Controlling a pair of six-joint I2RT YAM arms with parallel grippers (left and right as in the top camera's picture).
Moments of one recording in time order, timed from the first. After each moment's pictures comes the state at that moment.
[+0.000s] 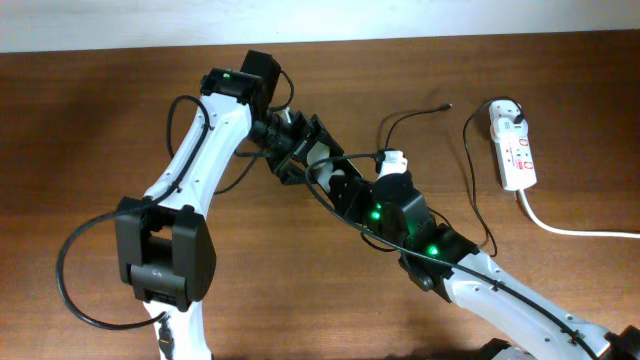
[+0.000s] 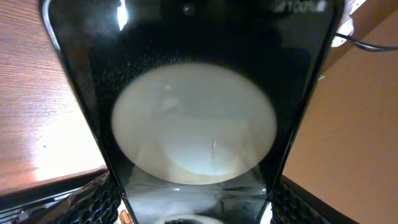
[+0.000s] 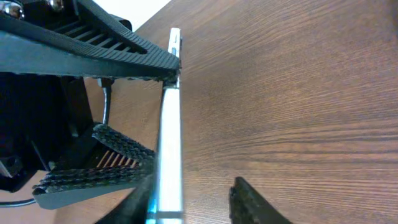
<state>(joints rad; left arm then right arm) -0.30 2.07 1.86 -1.27 0.80 -0.84 0.62 1.32 0.70 0.09 0.00 0.92</state>
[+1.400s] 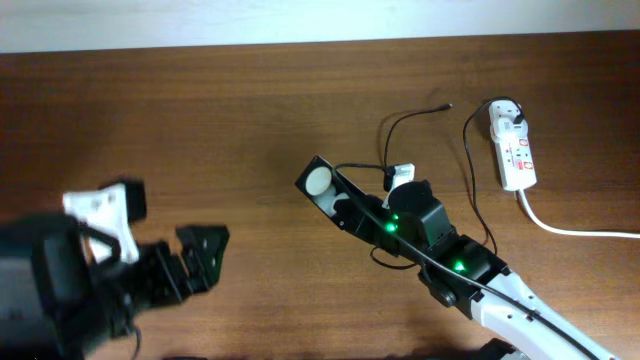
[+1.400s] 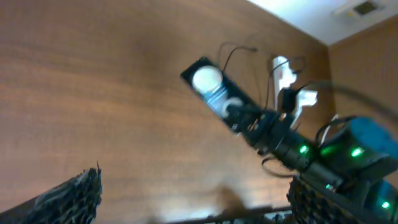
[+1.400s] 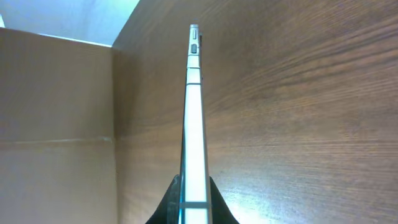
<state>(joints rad) -0.05 0.95 1.68 -1.53 0.37 -0.42 0.62 1.14 0.71 -0.14 -0.20 1.13</state>
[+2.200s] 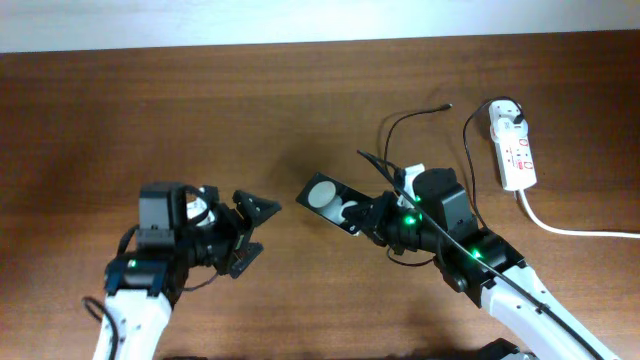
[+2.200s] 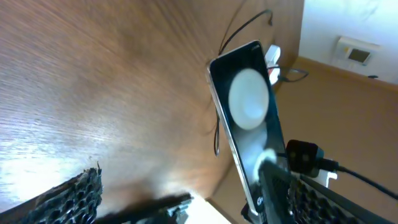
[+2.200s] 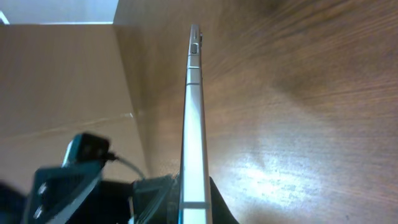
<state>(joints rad) -0.05 1.06 0.74 -0.64 0.76 -1.04 0.46 1.14 0.71 -0.22 -0.52 1.19</state>
